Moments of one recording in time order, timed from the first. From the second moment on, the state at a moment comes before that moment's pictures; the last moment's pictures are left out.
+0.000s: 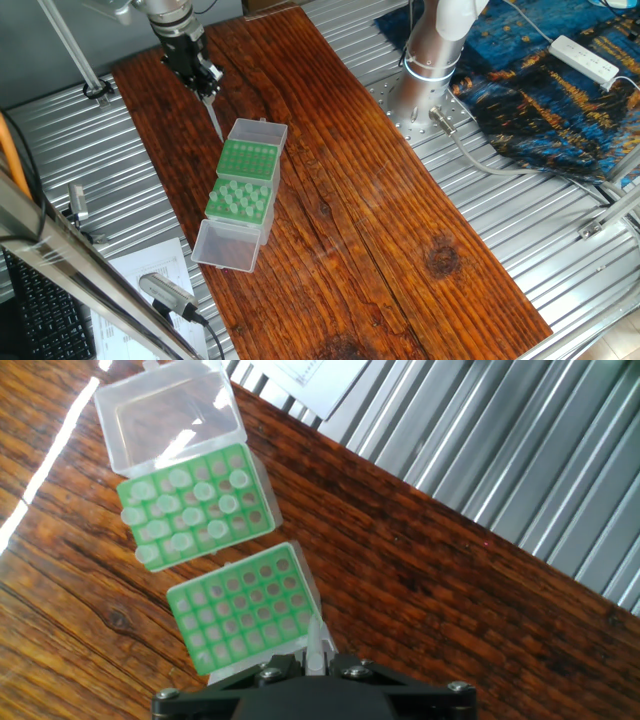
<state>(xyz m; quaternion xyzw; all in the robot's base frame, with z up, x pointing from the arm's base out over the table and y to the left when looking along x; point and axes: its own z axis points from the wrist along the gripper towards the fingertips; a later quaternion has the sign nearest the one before) 0.544 -0.031 0.295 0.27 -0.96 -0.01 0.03</state>
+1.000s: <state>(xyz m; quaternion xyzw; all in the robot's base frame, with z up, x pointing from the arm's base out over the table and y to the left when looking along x) 0.537 -0.029 0.287 0.27 -0.96 -0.01 0.02</state>
